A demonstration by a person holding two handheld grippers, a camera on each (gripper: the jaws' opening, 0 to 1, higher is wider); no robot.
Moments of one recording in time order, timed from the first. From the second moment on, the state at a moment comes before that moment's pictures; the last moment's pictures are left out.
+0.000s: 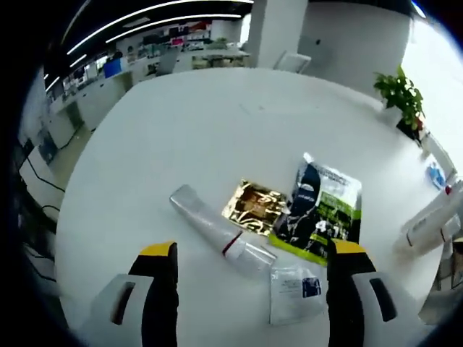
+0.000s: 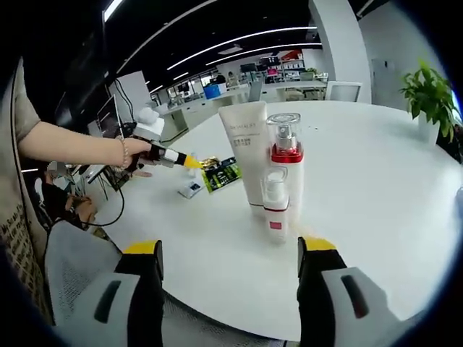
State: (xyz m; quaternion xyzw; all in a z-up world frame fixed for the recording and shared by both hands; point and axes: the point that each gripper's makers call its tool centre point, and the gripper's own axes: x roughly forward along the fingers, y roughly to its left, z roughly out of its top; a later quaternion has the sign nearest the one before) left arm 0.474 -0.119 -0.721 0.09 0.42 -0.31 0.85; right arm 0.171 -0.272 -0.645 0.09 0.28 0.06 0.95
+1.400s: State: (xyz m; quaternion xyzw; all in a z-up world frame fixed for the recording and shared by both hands) left arm 0.483 -0.103 -0.725 0.09 0.43 -0.31 0.84; right arm 0.172 -0.273 -0.649 0.10 0.29 0.06 0.95
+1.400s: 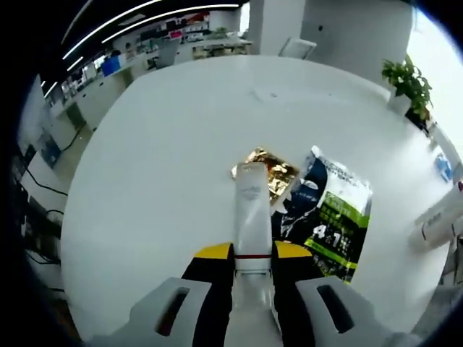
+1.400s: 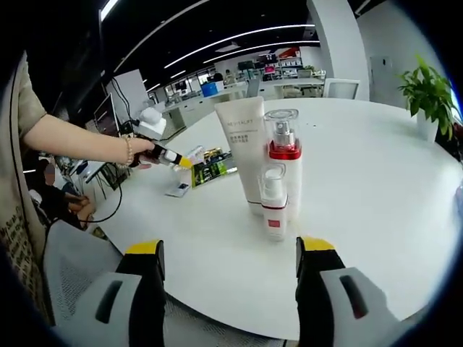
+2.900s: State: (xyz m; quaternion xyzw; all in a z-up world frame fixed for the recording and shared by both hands) left arm 0.319 -0.113 -0.613 0.16 0.34 -0.47 0.80; right arm 0.191 -0.228 -0.601 0.14 0.20 0.16 0.96
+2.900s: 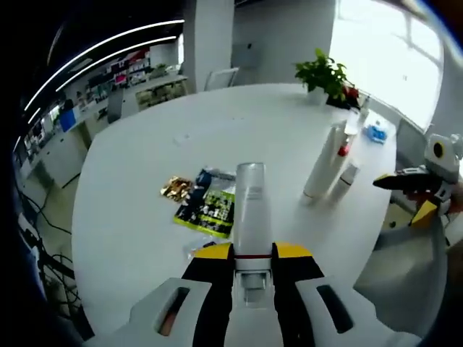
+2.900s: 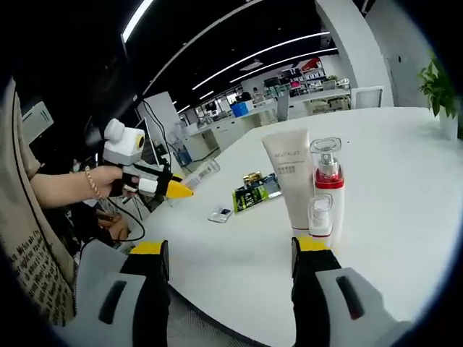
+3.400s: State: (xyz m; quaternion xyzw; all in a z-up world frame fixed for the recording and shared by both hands) left arm 0.268 -0.123 -0.588 0.22 0.33 -0.56 0.73; right arm 0.219 -0.180 -0.565 -0.01 0.19 0.31 0.93
